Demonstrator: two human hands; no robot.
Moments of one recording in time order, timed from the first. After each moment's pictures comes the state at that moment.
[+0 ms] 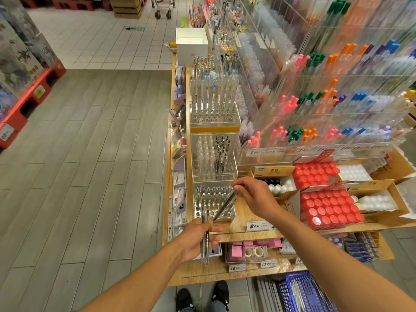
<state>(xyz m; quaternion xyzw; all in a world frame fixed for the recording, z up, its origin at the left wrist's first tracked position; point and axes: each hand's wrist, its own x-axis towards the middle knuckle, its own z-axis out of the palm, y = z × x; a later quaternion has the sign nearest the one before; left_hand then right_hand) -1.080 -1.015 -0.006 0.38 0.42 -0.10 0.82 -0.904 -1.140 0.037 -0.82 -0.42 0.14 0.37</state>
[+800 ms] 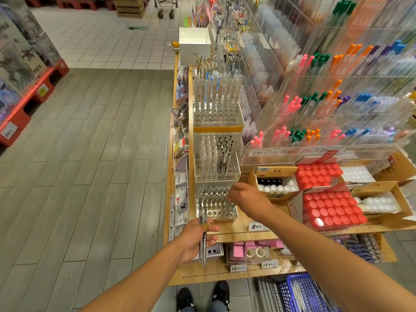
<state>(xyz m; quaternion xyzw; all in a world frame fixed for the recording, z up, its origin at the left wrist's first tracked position) -1.086 -1.011 -0.009 0.40 0.43 -0.08 0.80 -0.902 -1.125 0.009 -0.80 -0.59 0.08 0.12</state>
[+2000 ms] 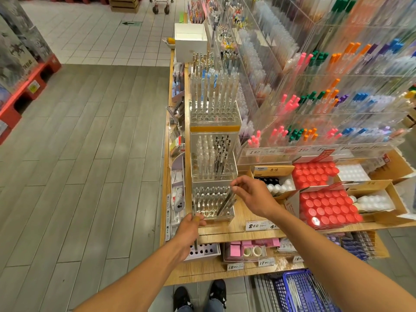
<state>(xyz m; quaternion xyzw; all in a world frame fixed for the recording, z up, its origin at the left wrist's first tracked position) -1.079 -1.005 -0.028 0.54 0.46 -0.05 0.71 -0.905 -1.133 0.043 -0.82 -0.33 0.26 0.40</state>
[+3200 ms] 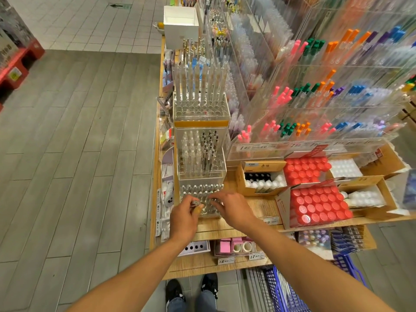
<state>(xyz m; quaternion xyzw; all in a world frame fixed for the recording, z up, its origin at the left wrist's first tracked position) -1.043 -1.016 -0.037 0.78 0.37 0.11 0.49 -0.919 -1.127 -0.016 -0.85 -0.46 0.12 0.20</state>
